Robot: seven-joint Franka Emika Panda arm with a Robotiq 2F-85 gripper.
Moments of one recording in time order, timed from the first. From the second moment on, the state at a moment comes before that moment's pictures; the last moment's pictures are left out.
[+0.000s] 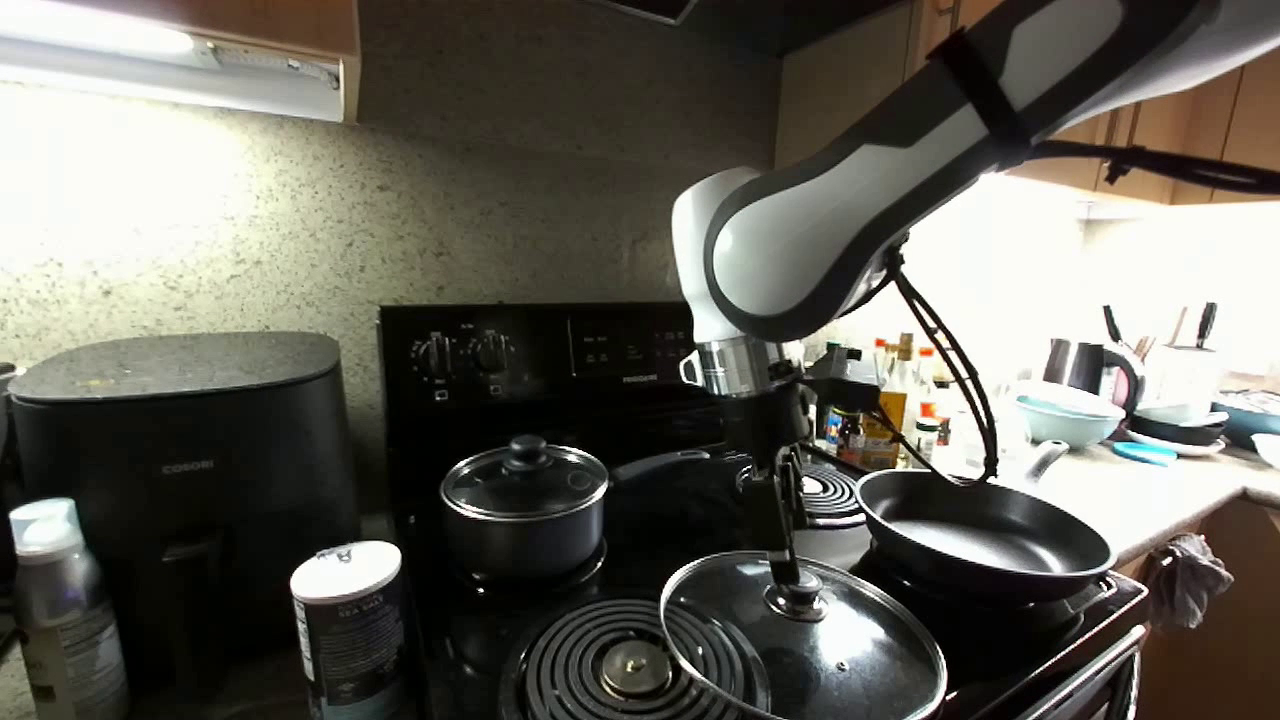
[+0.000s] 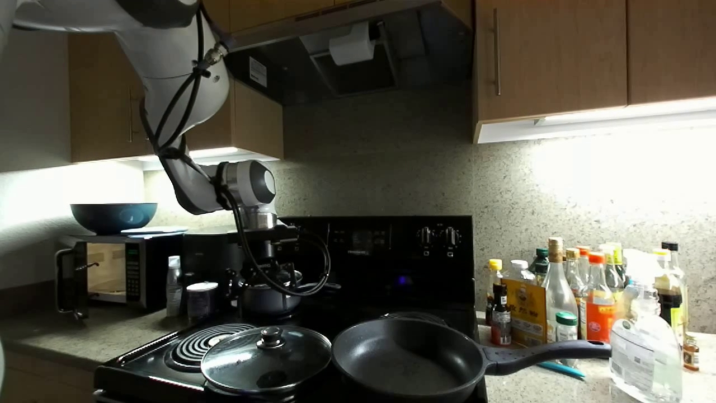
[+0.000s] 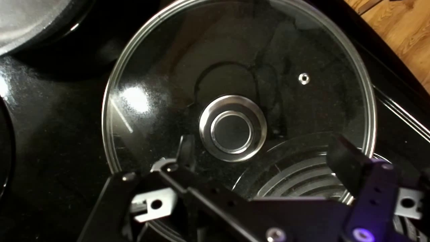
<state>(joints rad) 0.18 0.23 0.17 -2.00 -0.20 1.98 -0.27</state>
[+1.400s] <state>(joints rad) 0.16 0.30 0.16 -2.00 -0.17 2.01 -0.32</state>
